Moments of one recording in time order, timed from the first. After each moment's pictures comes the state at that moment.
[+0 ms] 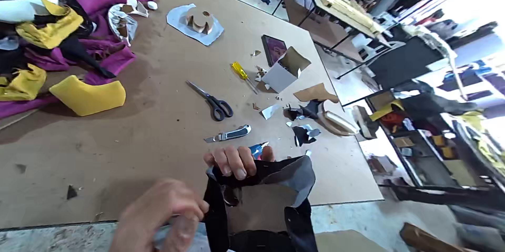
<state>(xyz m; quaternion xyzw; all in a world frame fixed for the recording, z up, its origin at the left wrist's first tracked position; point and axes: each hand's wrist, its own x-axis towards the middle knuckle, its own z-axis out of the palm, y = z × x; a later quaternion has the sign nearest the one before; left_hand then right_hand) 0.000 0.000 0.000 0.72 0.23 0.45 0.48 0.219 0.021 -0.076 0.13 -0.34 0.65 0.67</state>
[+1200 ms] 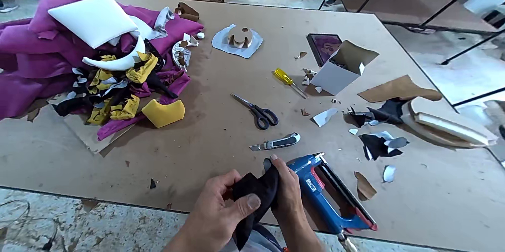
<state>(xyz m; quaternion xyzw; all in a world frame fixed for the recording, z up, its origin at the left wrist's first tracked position) 0.018 0.010 -0.019 0.56 0.29 0.35 0.69 0.199 -0.009 -0.070 -0.63 -0.16 0.44 0.62</state>
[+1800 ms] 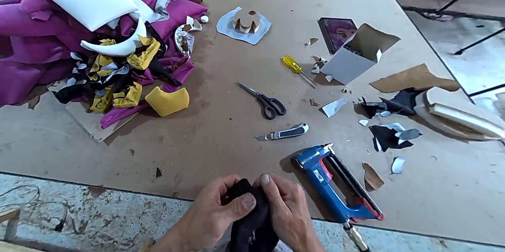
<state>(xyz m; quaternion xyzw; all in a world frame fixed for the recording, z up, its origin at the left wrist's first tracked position) -0.012 0.004 -0.027 0.50 0.26 0.27 0.78 0.183 -0.055 -0.059 -0.64 -0.57 0.29 0.43</state>
